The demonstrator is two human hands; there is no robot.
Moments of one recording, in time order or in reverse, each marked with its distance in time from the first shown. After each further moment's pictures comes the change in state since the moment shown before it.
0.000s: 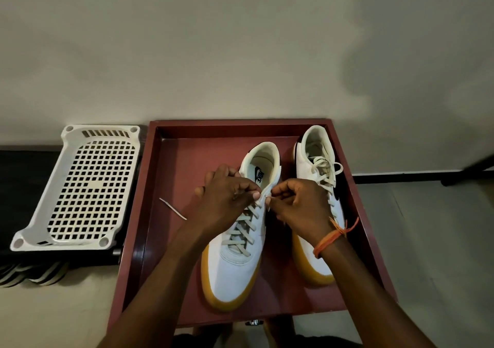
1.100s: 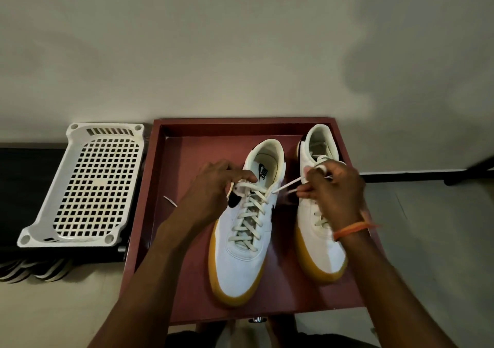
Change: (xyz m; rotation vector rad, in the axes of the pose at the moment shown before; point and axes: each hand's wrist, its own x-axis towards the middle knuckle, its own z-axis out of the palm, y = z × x) left_hand 0.017 -0.036 -0.016 0.135 0.083 0.374; right_hand 0.011 0.000 -0.028 0.347 0.310 0.121
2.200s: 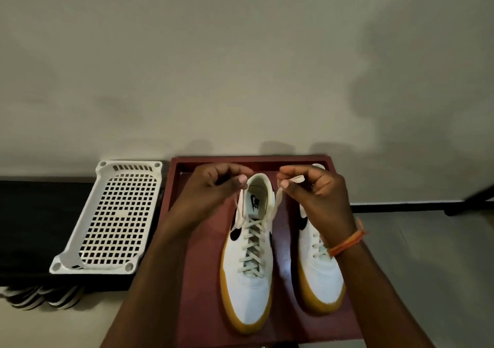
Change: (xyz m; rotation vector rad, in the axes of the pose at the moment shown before) left_hand 0.022 0.083 -0.099 -0.736 0.086 -0.357; right_hand -0.001 -0.080 0.007 0.243 -0.269 -0.199
